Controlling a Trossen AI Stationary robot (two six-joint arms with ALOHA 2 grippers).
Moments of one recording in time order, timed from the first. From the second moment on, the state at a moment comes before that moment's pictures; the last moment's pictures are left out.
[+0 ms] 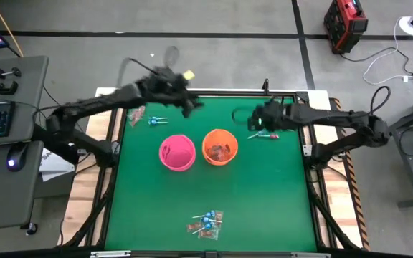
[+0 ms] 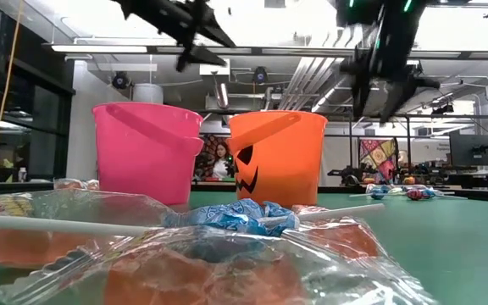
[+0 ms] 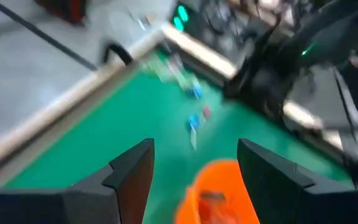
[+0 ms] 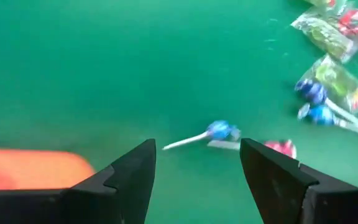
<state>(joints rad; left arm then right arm) 0.48 1.40 1.23 -0.30 0.21 -0.29 -0.30 1.30 1.04 -0.99 0.33 1.13</state>
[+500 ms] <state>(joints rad) 0.54 1.12 1.23 -0.26 0.05 -0.41 -1.07 1.58 1.11 -0.75 0.10 0.49</state>
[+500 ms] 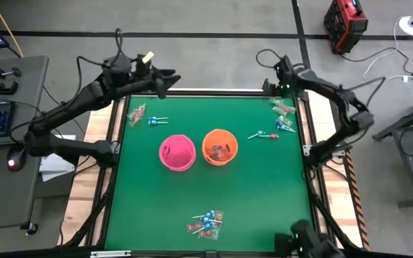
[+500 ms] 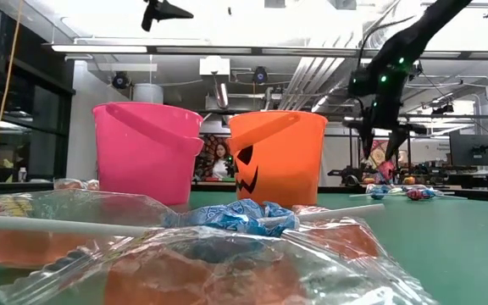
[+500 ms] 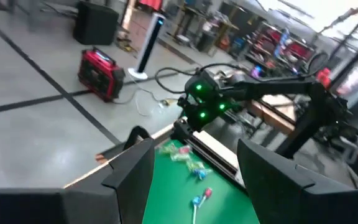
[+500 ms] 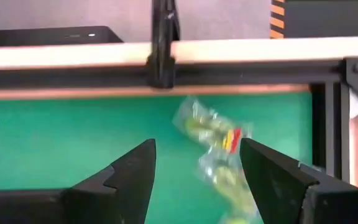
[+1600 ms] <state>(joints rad) 0.46 0.75 1.22 -0.32 -0.14 -0.24 -0.91 1.61 1.22 -0.72 0.02 0.37</state>
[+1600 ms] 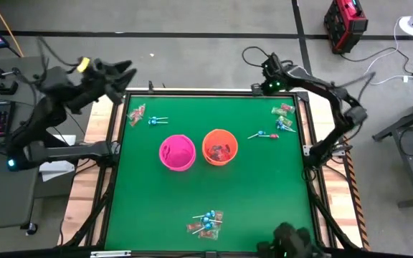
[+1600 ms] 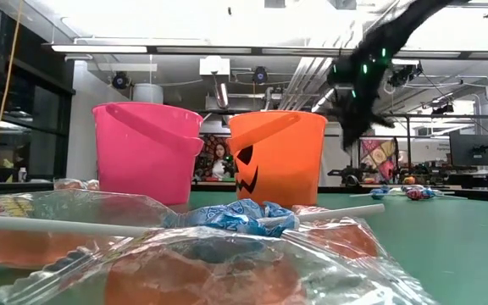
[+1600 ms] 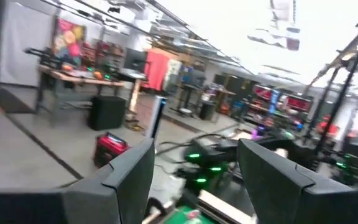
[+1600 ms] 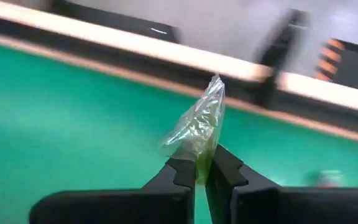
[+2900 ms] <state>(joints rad) 0.40 0.77 1.22 -0.60 0.20 -0.45 0.04 1.50 1.22 -0.48 0.04 0.72</state>
